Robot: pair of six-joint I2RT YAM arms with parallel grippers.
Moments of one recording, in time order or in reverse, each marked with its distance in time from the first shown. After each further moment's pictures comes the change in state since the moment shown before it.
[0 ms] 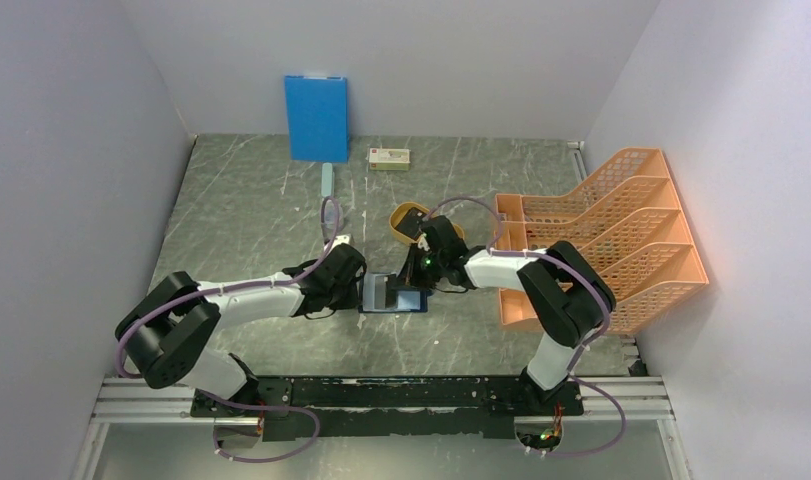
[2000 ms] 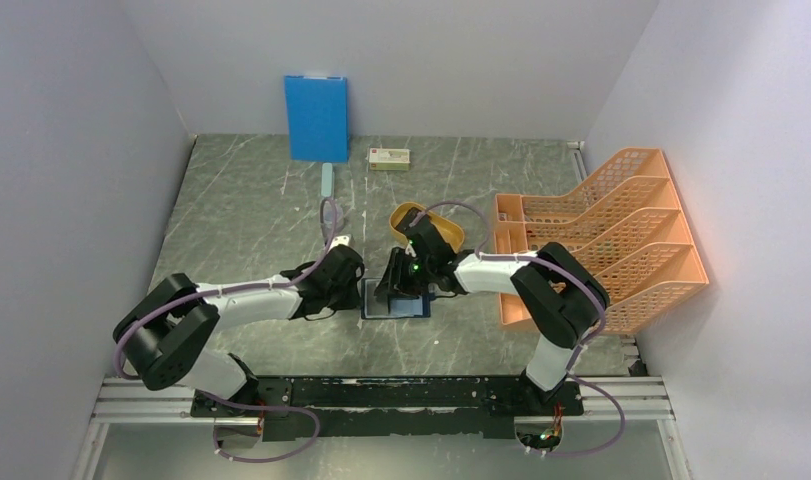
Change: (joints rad) left arm 0.005 -0.007 -0.027 0.074 0.030 0.011; right arm 0.092 0.021 0.025 0.021 -0.002 0.092
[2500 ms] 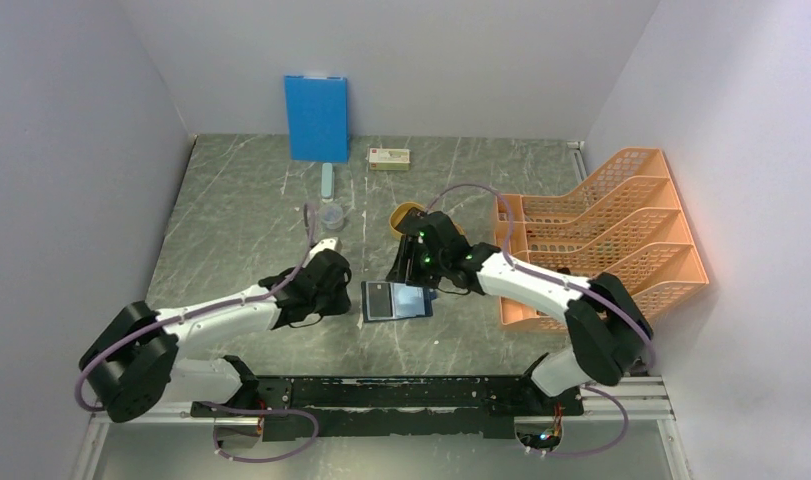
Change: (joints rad) left arm -0.001 -0.178 -0.049 -0.142 -0.019 -0.008; right arm 0.019 -0.231 0.053 -0.276 0.199 -0.078
